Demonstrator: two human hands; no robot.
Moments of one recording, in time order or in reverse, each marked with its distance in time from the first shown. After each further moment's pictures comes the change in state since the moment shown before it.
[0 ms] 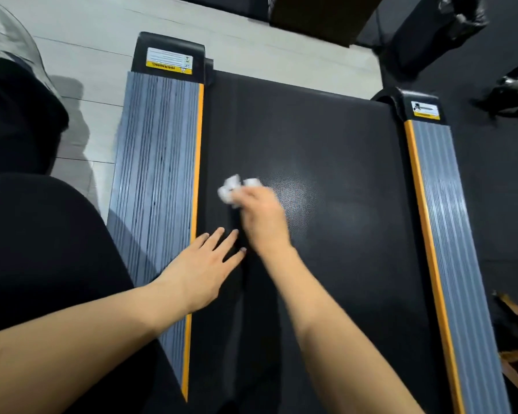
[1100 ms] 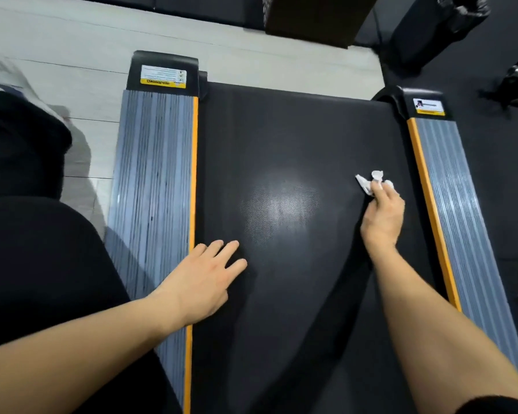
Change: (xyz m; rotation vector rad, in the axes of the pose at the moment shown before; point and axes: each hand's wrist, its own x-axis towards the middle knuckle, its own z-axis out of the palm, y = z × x) left_hand 0.001 -0.005 -0.001 -0.051 0.141 0.022; right_hand -0.014 0.214 -0.112 -0.303 0.359 0.473
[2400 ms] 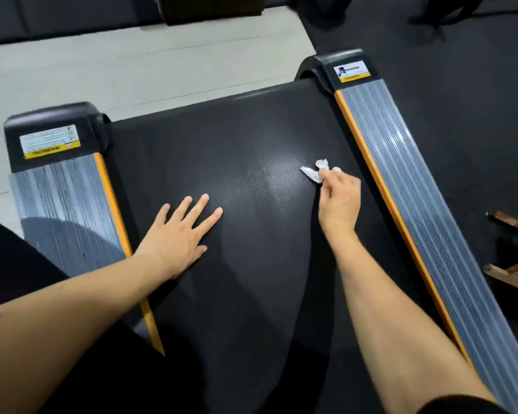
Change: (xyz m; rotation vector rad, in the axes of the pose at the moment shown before) left_hand 0.140 -0.063 -0.078 0.241 -0.150 -0.014; right_hand 0.013 0.000 -0.006 0.014 0.143 0.034
